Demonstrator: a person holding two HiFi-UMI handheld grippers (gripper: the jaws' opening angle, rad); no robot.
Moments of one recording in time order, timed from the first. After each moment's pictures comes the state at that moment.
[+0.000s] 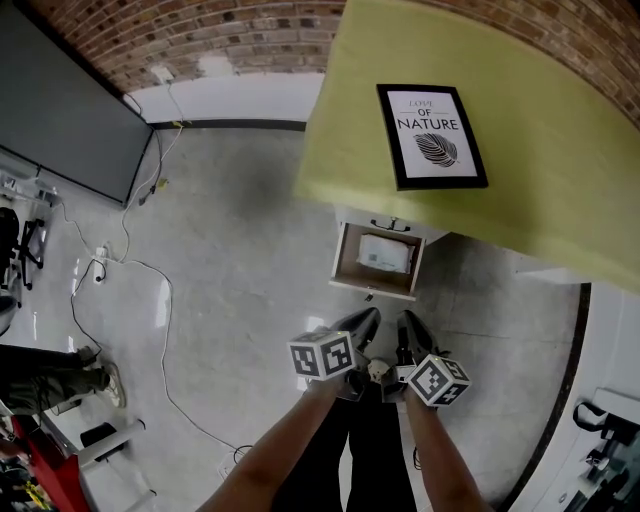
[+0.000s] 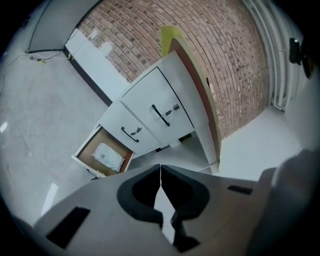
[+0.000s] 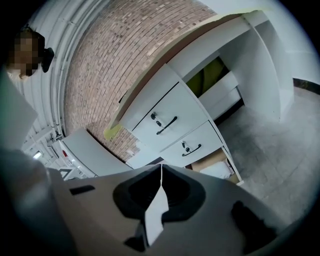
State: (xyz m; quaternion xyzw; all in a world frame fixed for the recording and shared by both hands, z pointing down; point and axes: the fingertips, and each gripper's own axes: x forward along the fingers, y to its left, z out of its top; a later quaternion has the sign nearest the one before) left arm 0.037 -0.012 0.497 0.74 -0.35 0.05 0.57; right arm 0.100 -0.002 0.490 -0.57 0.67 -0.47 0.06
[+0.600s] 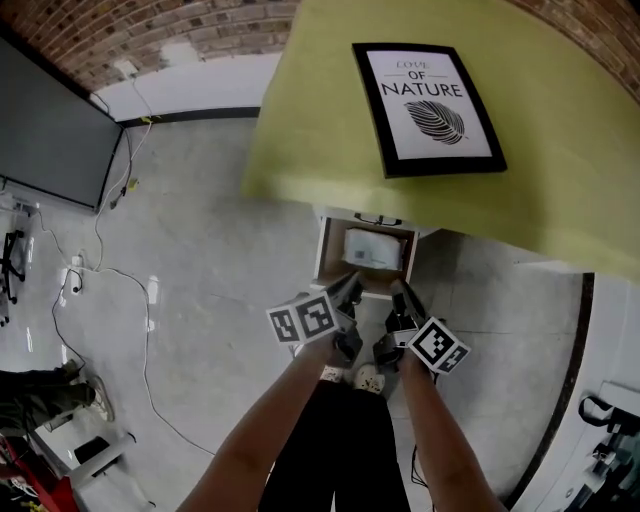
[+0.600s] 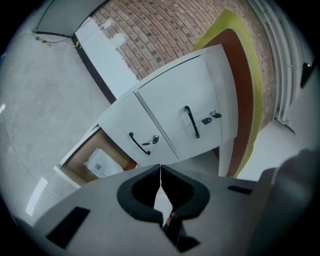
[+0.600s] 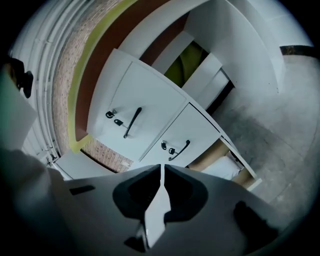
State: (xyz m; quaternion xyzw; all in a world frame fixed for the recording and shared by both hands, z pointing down) left arm 0.045 -0.105 0.591 0.72 -0.35 0.00 0.59; right arm 0.129 -0.082 0.591 -0.57 0.63 -0.51 0.14
